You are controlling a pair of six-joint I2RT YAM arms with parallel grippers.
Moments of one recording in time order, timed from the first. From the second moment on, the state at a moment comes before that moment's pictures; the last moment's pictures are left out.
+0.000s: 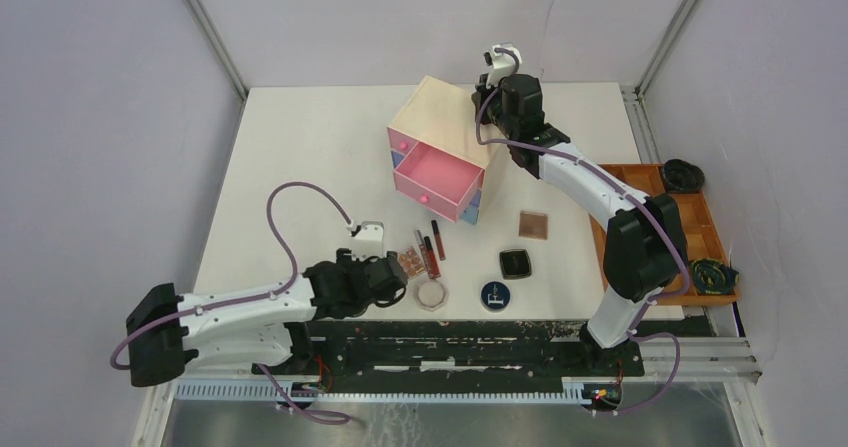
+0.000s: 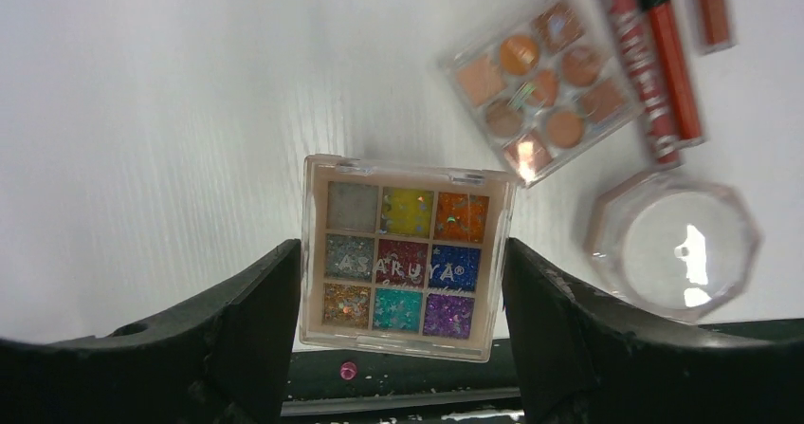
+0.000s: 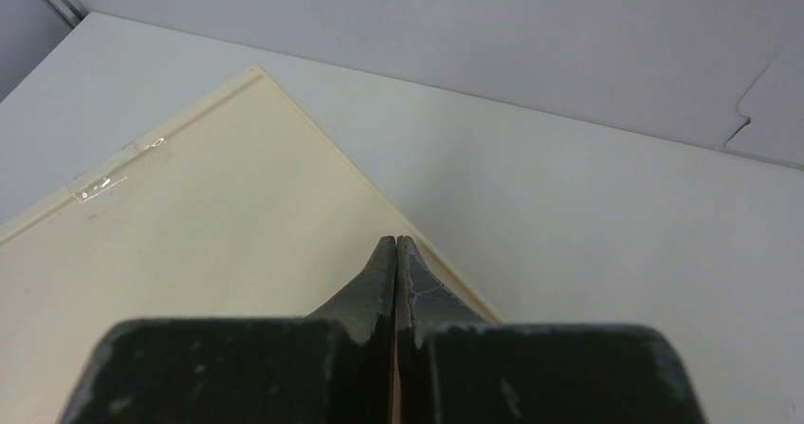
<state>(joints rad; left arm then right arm) -1.16 1.07 0.58 -0.71 -0.63 -0.96 0.44 1.75 1.39 0.14 0.09 0.09</state>
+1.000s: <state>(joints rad) -1.08 1.25 1.42 -0.67 -0.81 -0.24 0.44 1.75 1.39 0.14 0.09 0.09</state>
